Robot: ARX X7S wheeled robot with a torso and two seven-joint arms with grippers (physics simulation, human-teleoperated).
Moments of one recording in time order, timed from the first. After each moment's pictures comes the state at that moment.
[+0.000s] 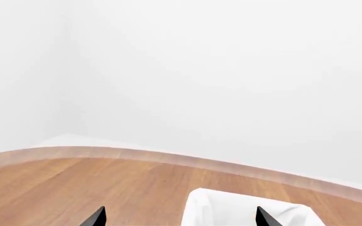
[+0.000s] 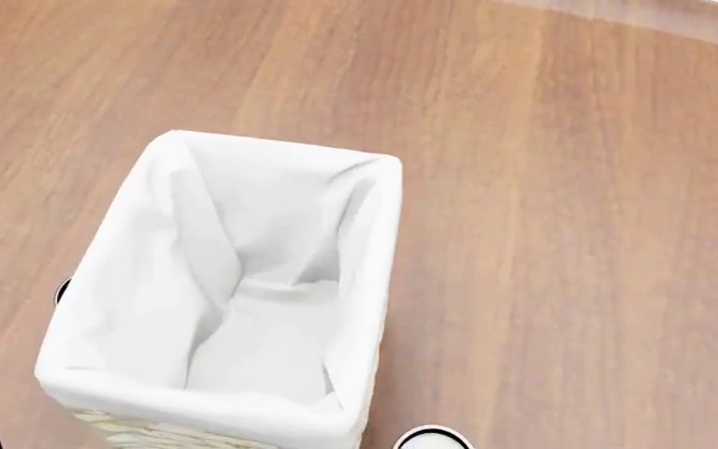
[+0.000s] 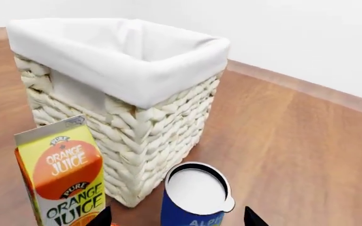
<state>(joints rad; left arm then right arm) 0.17 -0.42 0.05 0.97 -0.45 -0.31 -0.44 -0.41 0.52 -0.30 -0.26 0.12 -0.33 0.13</state>
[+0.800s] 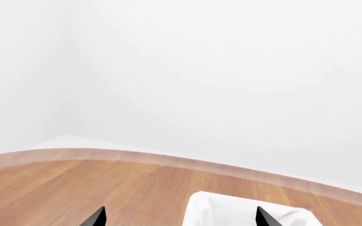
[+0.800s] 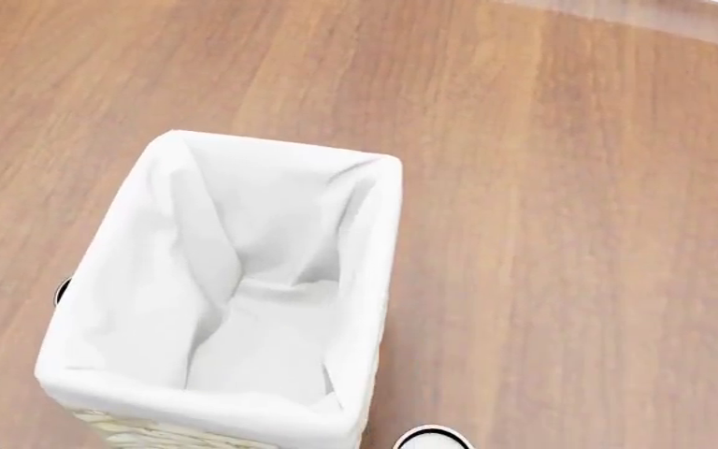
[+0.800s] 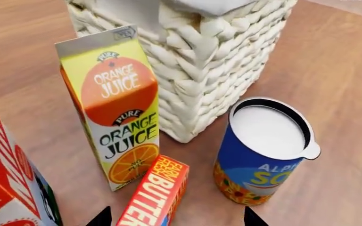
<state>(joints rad) 0.17 -0.44 0.04 0.97 -0.47 -0.29 -0.46 -0.32 0.56 -0.42 -0.31 0.18 0.03 0.05</state>
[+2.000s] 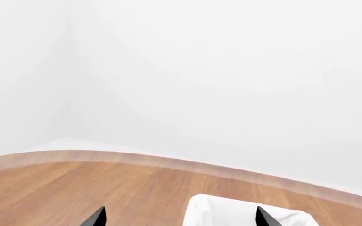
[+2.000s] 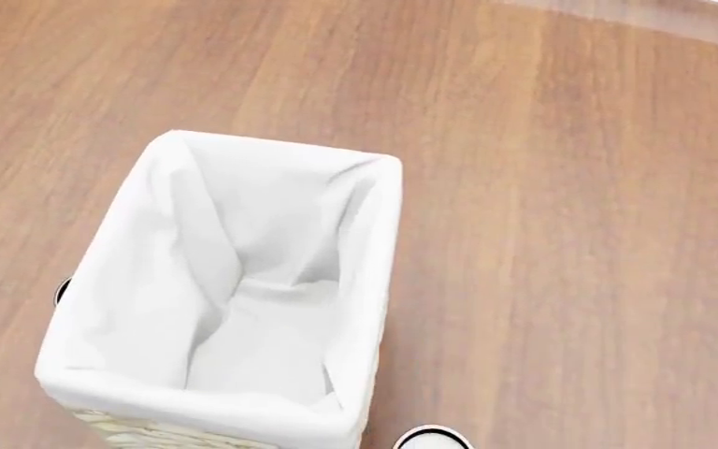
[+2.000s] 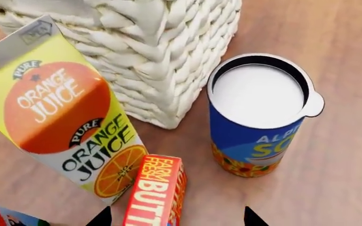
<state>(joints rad) 0.17 -0.47 0.06 0.98 -0.48 -0.27 -0.49 -0.23 0.43 -0.38 -0.40 0.42 0.37 0.16</state>
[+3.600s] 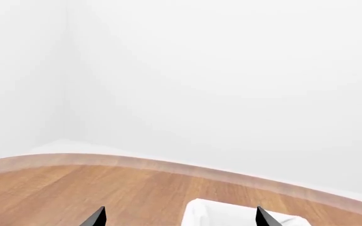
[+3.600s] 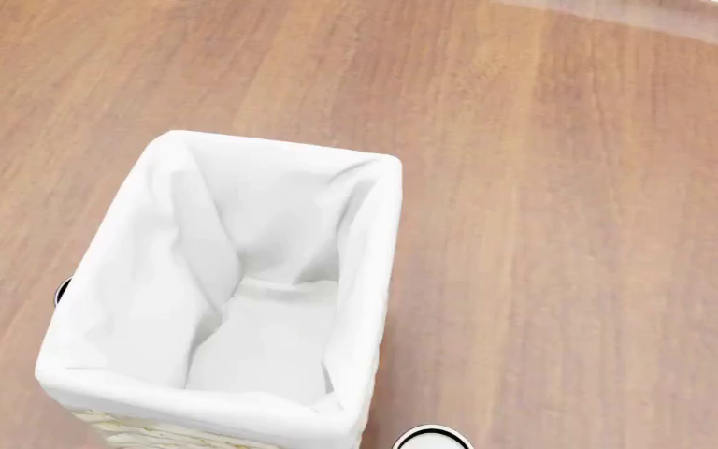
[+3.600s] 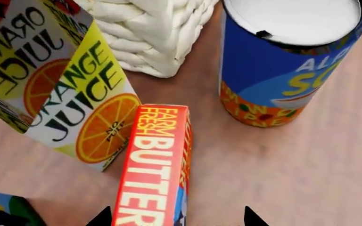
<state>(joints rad) 0.17 -0.52 0.07 0.99 -0.50 -0.24 -0.53 -0.18 0.32 -0.45 -0.26 0.40 0.45 0.26</state>
